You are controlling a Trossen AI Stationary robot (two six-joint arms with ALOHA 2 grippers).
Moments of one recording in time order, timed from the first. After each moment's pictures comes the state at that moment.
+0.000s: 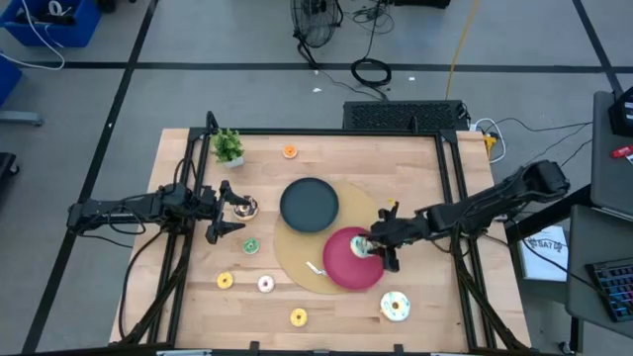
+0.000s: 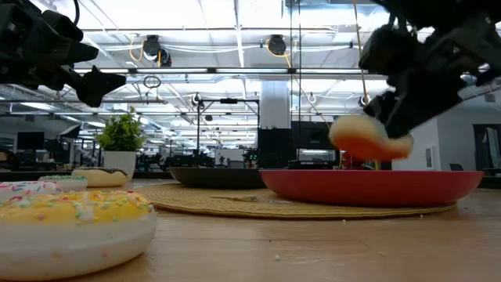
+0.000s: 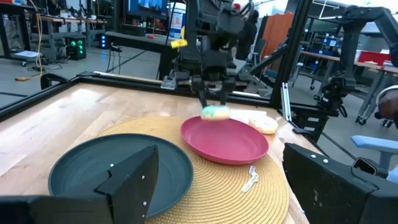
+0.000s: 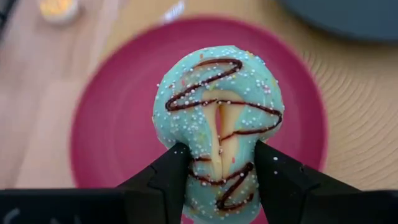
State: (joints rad) left arm 0.07 0.09 0.01 0.06 0.18 -0.16; right arm 0.26 1.29 0.53 -0.05 0.06 0.31
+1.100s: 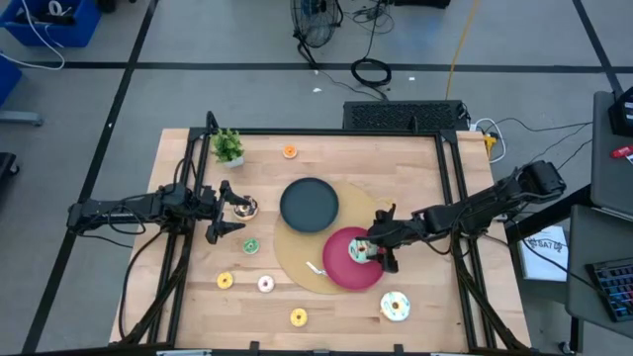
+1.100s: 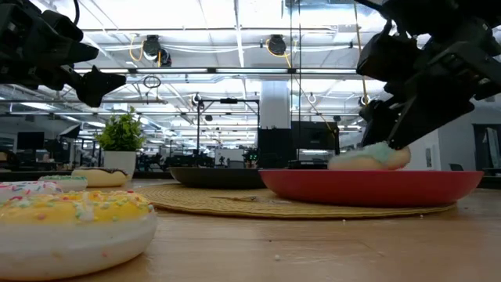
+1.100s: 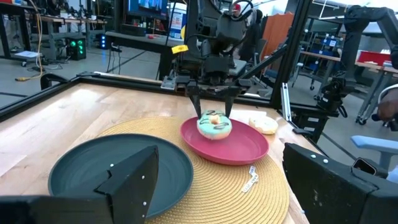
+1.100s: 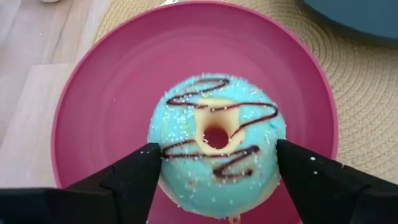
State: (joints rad) left arm 0.07 0.09 0.01 0.06 0.18 -0.16; right arm 0.26 1.33 0.53 -0.02 0.06 0.25
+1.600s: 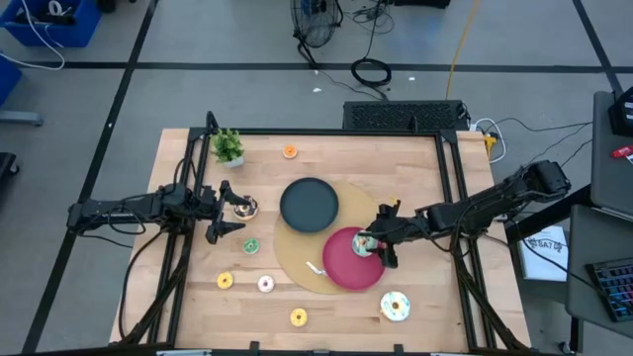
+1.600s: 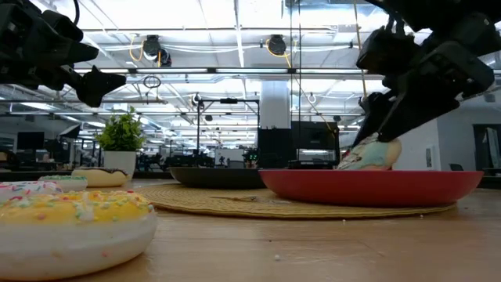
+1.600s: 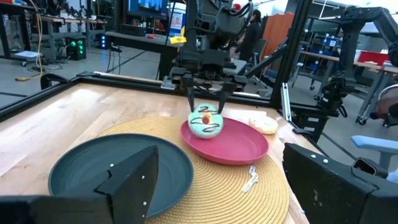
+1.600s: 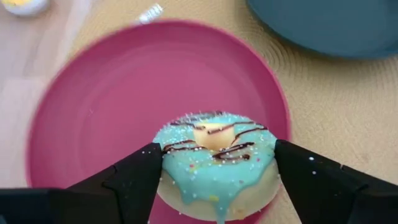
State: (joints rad) left arm 0.07 0.09 0.01 0.06 0.18 -0.16; right arm 0.25 1.27 0.53 -0.07 0.15 0.24
